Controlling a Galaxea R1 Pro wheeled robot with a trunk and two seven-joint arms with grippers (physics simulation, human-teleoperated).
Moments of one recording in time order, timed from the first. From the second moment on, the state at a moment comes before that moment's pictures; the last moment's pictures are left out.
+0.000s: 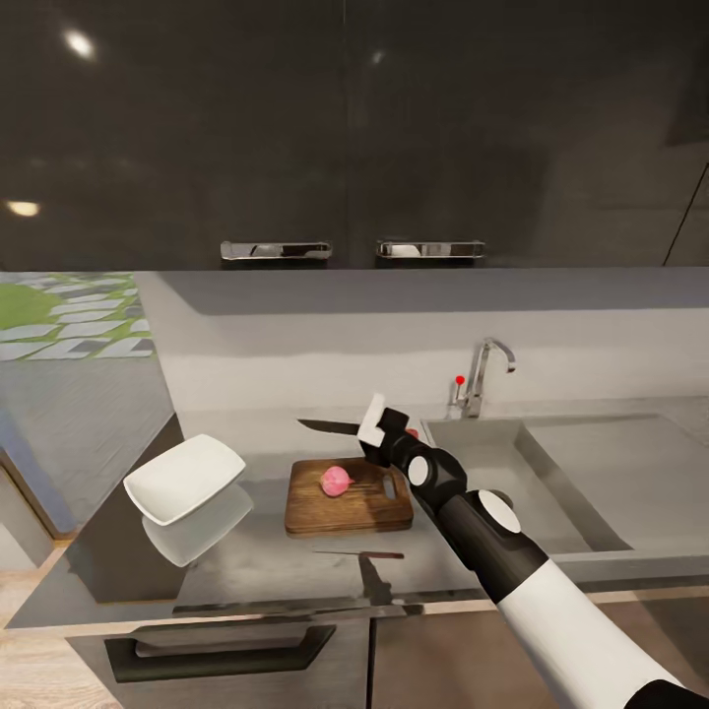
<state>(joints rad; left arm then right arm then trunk) -0.27 -0.01 -0.49 0.07 0.50 0.00 0.19 -0.76 0.02 0.54 -1.20 0.76 0.35 0.39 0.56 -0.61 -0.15</state>
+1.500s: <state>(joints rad) -0.27 -0.02 -0.49 0.07 0.50 -0.01 0.19 -0.76 0.01 0.76 -1.05 0.77 0.35 0.13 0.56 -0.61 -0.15</state>
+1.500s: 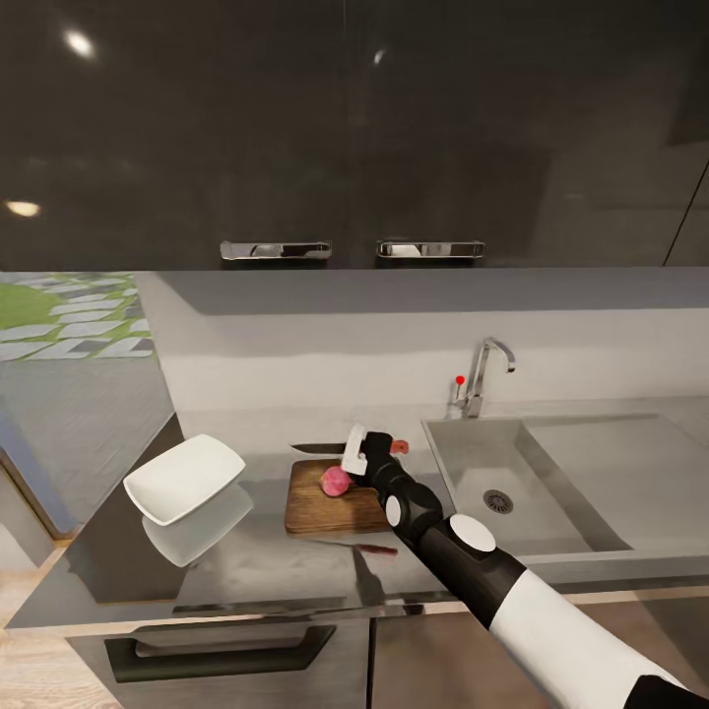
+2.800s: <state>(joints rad) -0.27 -0.02 -0.49 0.07 0.50 -0.01 0.19 -0.76 0.01 0.76 -1.03 0.77 0.31 0.14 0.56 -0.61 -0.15</state>
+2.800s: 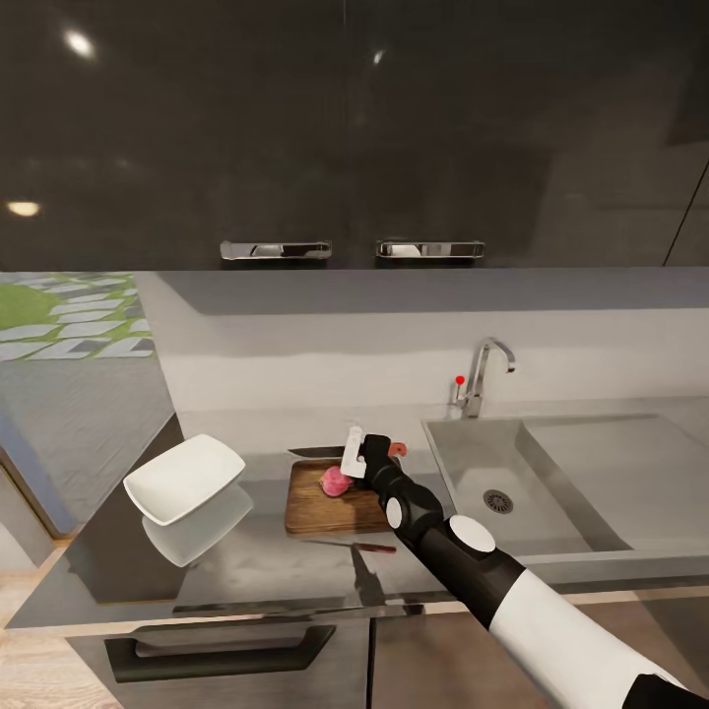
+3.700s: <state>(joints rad) -0.27 -0.03 -0.49 0.07 0.50 -0.01 0.19 -0.76 0.02 0.76 -1.02 0.77 0.31 0.14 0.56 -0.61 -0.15</state>
